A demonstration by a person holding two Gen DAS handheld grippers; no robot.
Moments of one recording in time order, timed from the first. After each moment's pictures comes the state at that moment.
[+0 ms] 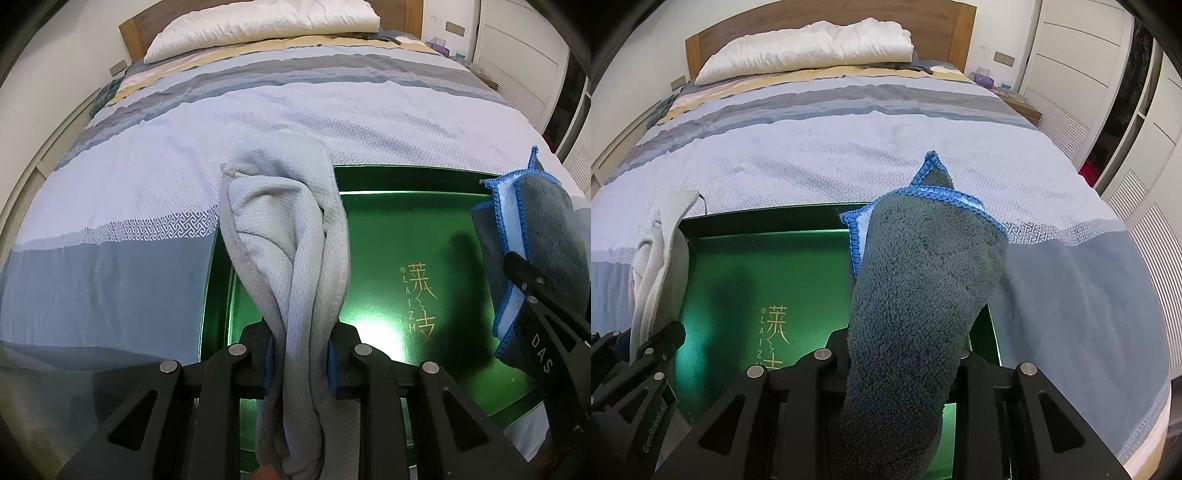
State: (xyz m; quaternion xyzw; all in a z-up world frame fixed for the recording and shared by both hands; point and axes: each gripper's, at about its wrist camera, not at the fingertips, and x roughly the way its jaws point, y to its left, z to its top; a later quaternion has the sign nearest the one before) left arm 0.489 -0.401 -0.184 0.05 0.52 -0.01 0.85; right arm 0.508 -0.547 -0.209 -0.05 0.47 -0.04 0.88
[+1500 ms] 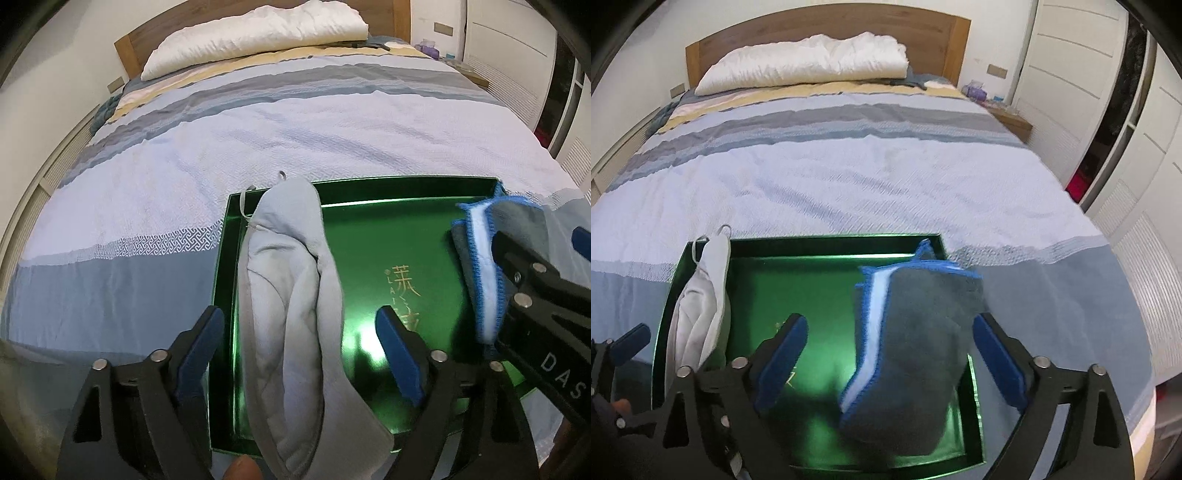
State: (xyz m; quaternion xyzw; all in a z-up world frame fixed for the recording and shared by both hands) left arm 0.479 -0.410 -0.168 0.07 0.50 -0.02 0.86; right arm 0.501 -0.538 -0.172 -0.06 0.45 -0.06 0.89
